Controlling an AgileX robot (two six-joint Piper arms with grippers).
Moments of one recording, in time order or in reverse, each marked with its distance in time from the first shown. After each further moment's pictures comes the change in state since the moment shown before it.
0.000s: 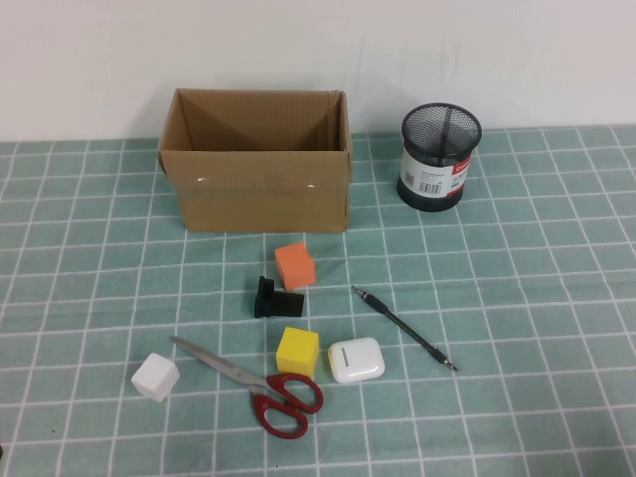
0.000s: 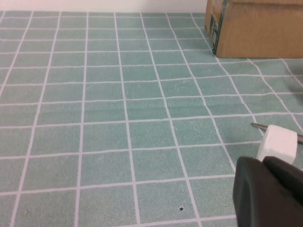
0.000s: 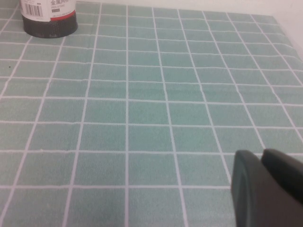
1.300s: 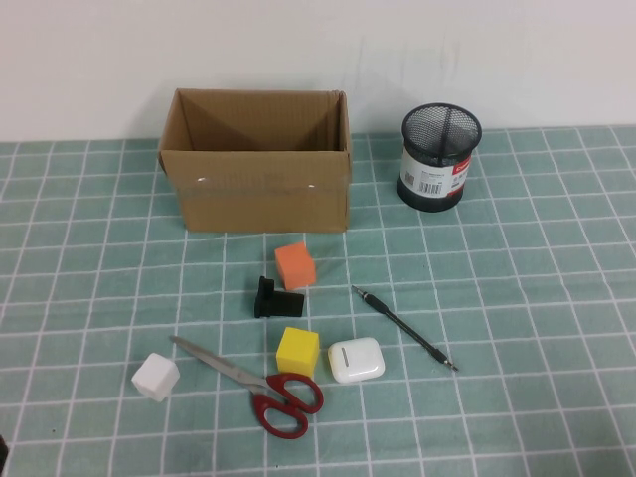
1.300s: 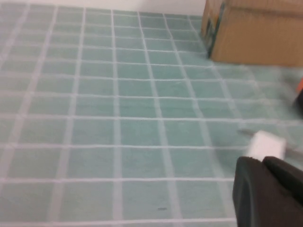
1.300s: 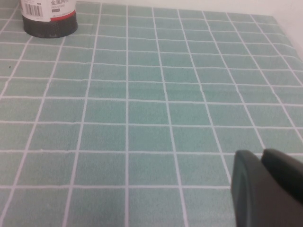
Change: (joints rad) right arm 0.000 0.000 0.000 0.002 0.000 0.000; left arm 0.000 0.000 0.000 -0.041 -0.004 -0.035
